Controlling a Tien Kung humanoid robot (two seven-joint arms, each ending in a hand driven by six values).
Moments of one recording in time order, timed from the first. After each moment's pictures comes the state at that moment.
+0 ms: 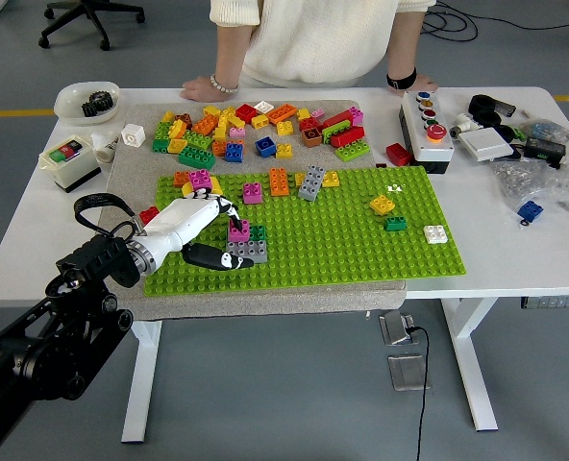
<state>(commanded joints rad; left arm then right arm) -0.48 0.11 -1.13 -1.05 2.27 -0.08 -0.13 0.11 -0.09 1.65 0.18 -1.80 0.05 -0.09</state>
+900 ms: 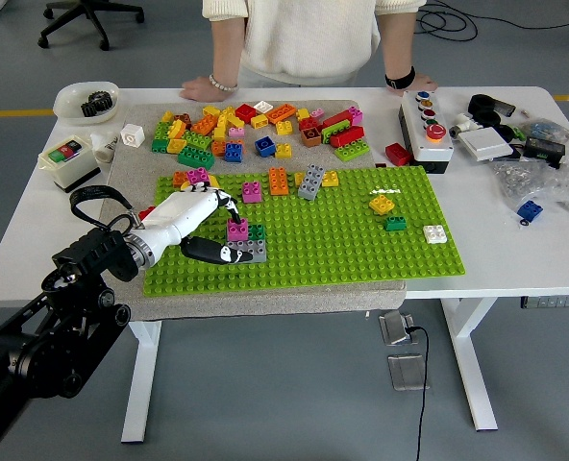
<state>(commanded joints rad) -0.48 0.12 -1.15 -1.10 2.27 -0.09 -0.11 0.11 -0.09 1.65 0.18 -1.79 0.05 -0.09</state>
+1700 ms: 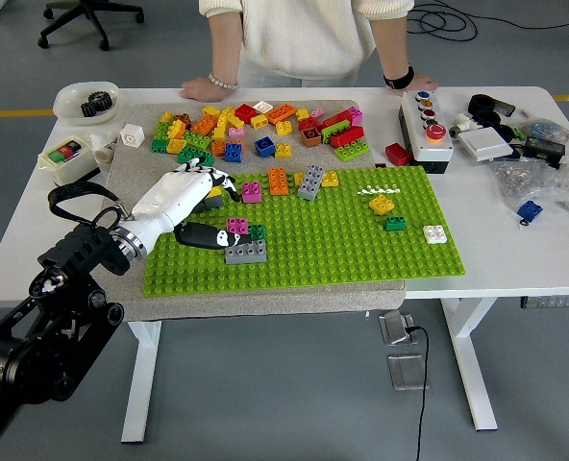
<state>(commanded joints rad) -0.44 0.13 -1.19 -1.19 2.27 0.02 -0.16 0.11 -0.09 1.65 0.18 -1.79 0.05 -0.09</state>
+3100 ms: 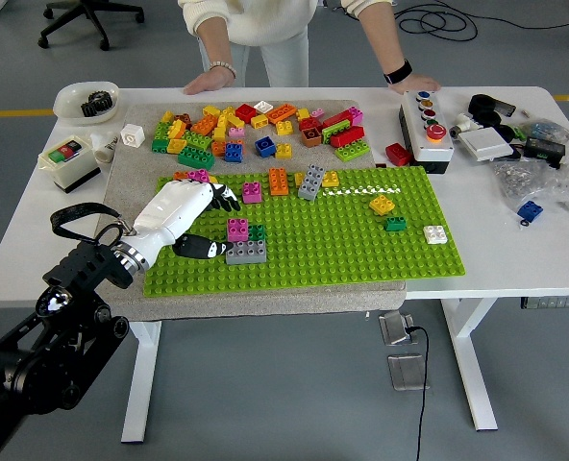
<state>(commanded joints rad) -0.43 0.12 -1.15 -1.11 2.27 0.13 -0.21 0.11 -0.09 1.64 0.18 -1.80 0.06 -0.09</state>
